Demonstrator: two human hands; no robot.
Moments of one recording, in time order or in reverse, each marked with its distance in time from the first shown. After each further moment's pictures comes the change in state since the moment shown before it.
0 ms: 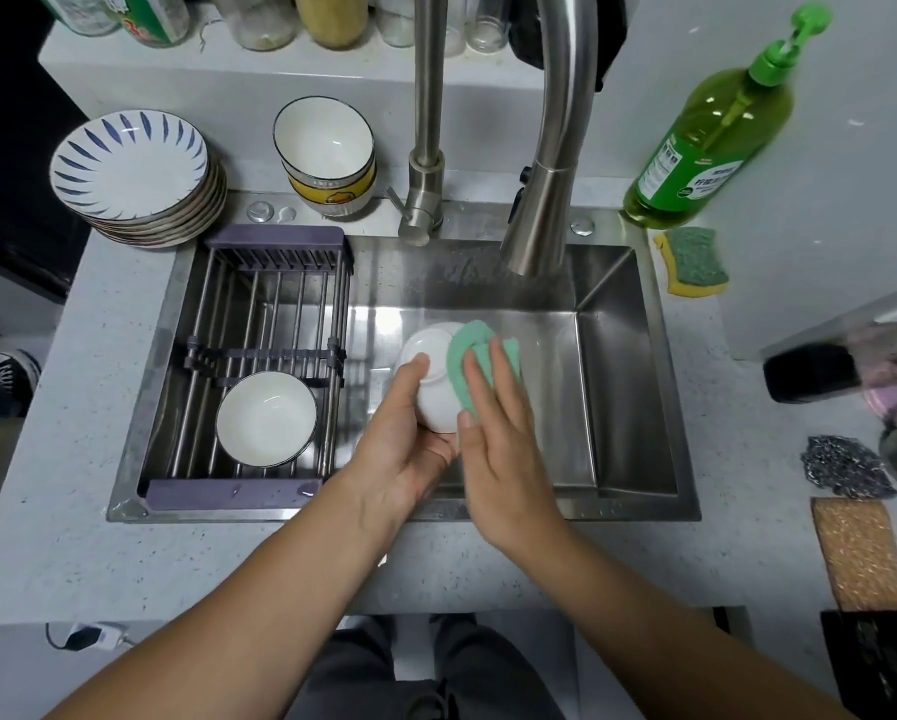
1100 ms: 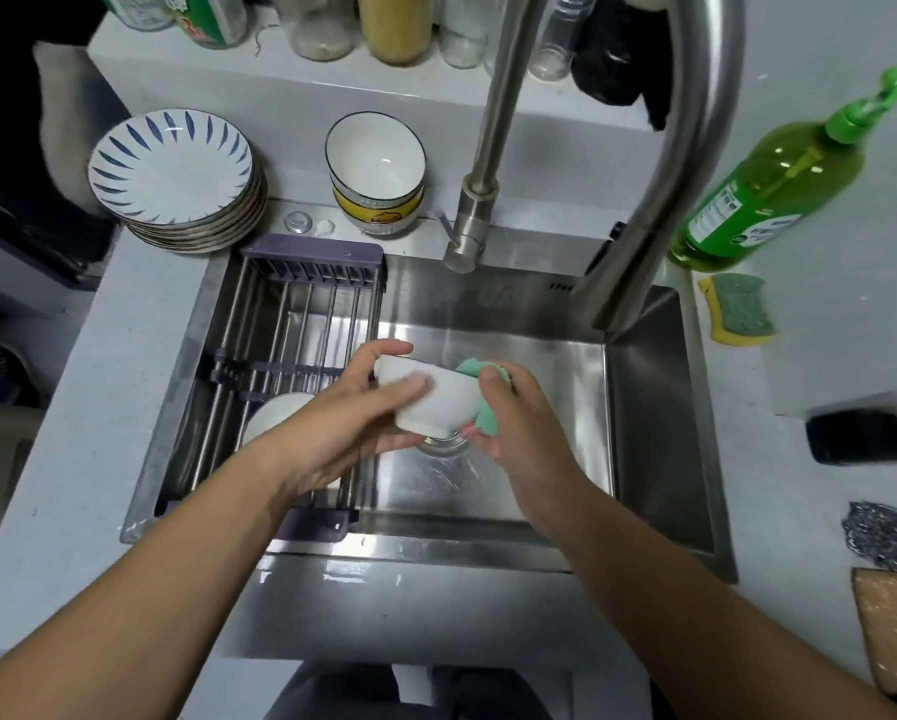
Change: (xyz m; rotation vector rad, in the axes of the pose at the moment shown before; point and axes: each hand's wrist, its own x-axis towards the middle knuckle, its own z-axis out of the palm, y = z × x) left_hand 0.004 0.107 -0.049 0.667 -0.204 0.111; right_hand 0.078 -0.038 0.009 0.656 -0.008 0.561
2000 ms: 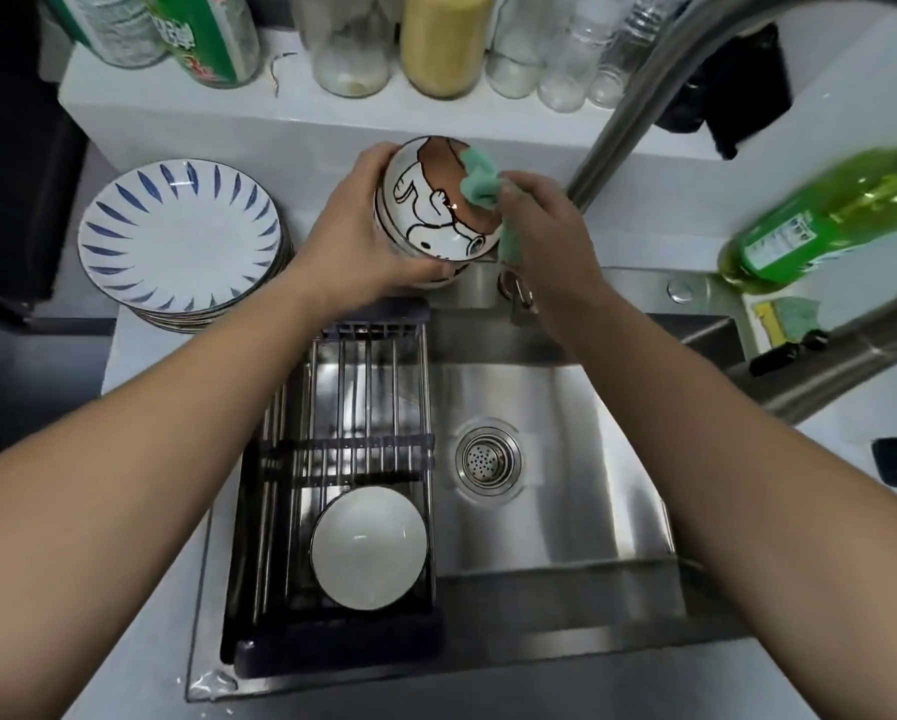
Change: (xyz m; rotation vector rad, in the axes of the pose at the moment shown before) left_hand 0.136 0.180 -0.101 0.907 0.168 0.734; right_hand 0.154 -0.141 0.107 -0.174 0.156 -0.378
